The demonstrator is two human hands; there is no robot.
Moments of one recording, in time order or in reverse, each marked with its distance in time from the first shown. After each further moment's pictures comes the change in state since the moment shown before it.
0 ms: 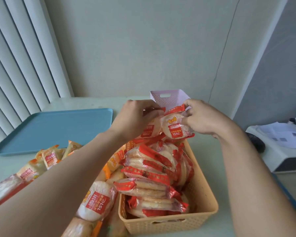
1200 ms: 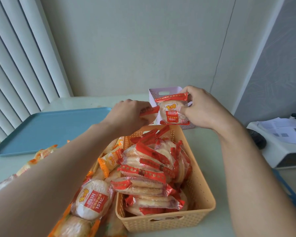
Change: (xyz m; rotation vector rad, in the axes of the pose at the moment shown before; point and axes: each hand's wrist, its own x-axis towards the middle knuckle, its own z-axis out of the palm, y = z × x) left_hand 0.009 -0.008 -0.011 0.441 -0.220 -0.003; right_hand -0.008 -0.011 -0.010 -0.049 0.185 -0.135
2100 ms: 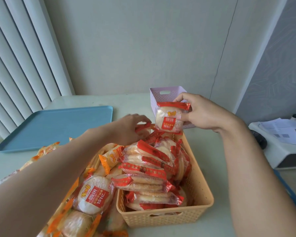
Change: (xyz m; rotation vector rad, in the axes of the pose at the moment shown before) left_hand -0.016 -0.016 0.014 -0.179 -0.361 -0.052; right_hand -0.001 0.012 0.002 0.246 -0.260 0.009
